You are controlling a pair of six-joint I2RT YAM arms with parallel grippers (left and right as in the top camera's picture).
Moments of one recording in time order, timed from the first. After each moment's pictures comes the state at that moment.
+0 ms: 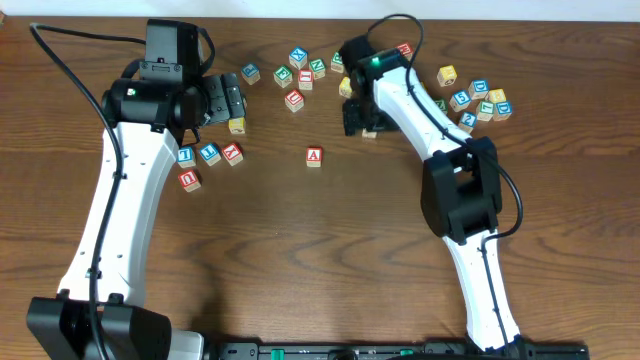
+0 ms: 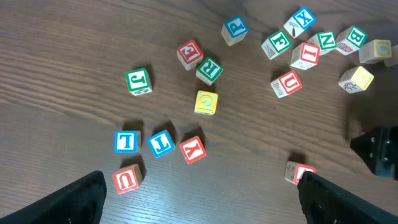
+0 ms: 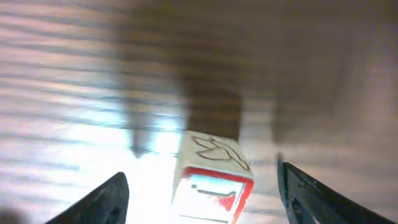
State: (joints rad) left arm -0.10 1.60 1.57 -0.97 -0.06 -0.30; right arm 0.41 2.49 2.20 -1.16 0.09 0.27
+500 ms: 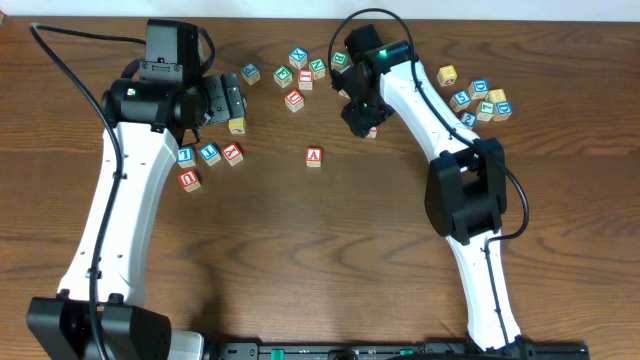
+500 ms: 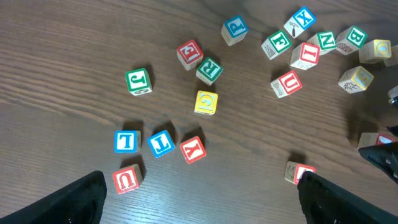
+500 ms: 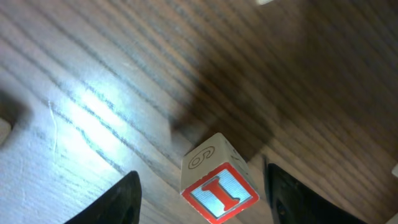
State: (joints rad) left arm -0.10 1.60 1.57 -0.97 -0.06 -0.30; right arm 0.39 2.47 2.22 -1.17 -0.01 -0.33
